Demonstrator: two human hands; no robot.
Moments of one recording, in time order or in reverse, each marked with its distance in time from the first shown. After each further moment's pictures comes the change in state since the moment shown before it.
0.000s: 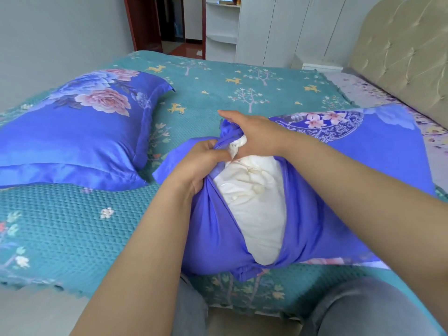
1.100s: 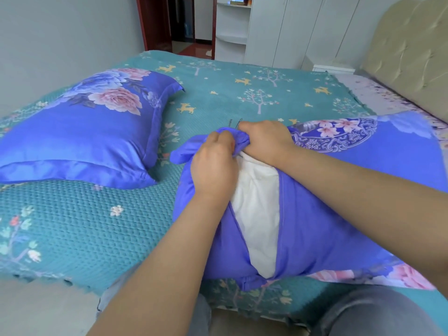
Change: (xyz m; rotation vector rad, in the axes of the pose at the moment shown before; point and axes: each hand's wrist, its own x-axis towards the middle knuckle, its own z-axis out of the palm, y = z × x) left_hand -0.010 -0.011 0.017 1.067 0.644 0.483; right_hand 0.008 -0.006 0.022 -0.353 0.296 0.046
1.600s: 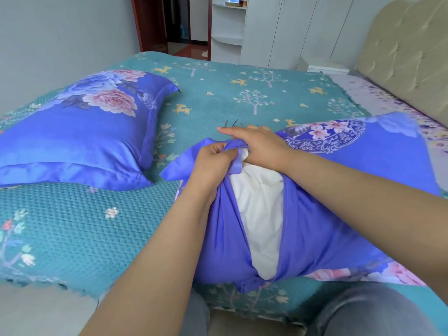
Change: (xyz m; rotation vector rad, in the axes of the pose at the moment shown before) left_hand 0.004 0.006 -0.004 -0.954 -0.353 -0.523; right_hand -0.010 0.013 0.007 0.313 -0.132 -0.144
